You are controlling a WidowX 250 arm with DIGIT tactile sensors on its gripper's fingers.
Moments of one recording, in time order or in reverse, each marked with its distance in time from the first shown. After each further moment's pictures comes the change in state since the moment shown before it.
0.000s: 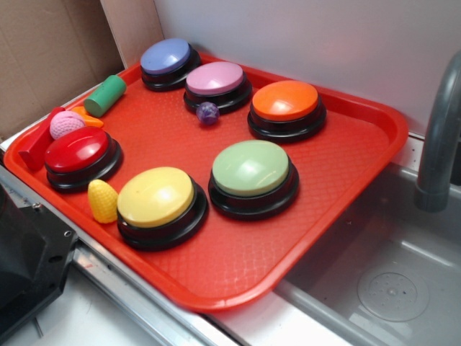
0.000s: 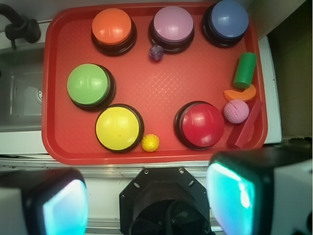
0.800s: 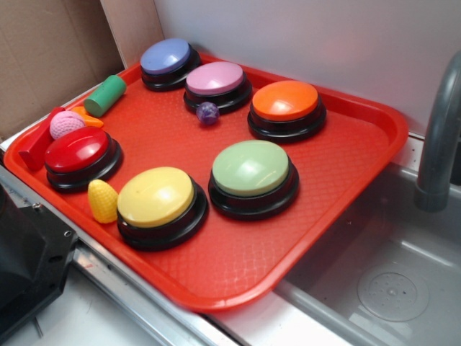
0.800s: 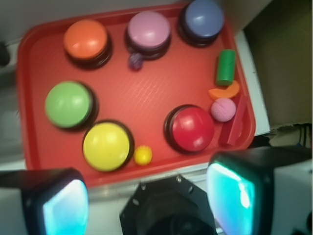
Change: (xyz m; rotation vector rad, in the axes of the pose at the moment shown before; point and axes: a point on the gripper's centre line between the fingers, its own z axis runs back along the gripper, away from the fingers) arm 0.030 0.002 -0.022 0.111 -0.004 0.202
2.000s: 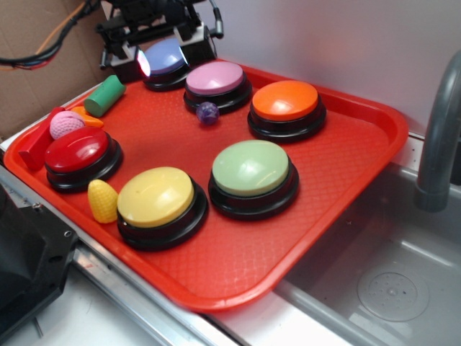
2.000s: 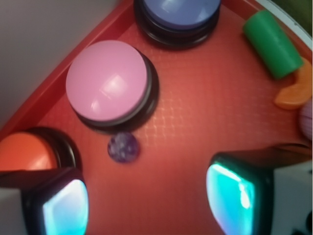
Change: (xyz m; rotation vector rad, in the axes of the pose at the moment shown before) arm 0.098 0.010 -0.148 -0.114 -0.092 0.616
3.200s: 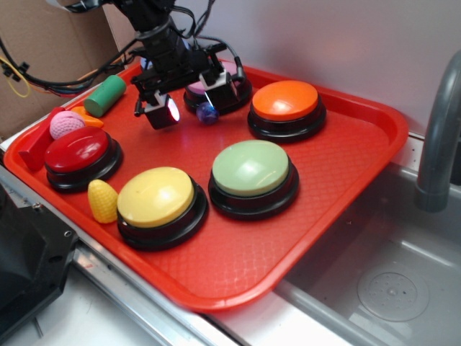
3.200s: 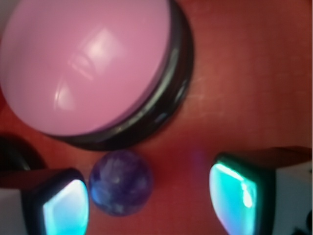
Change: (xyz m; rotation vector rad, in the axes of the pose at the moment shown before) arm -0.003 -0.003 -0.065 -0.094 0.164 0.000
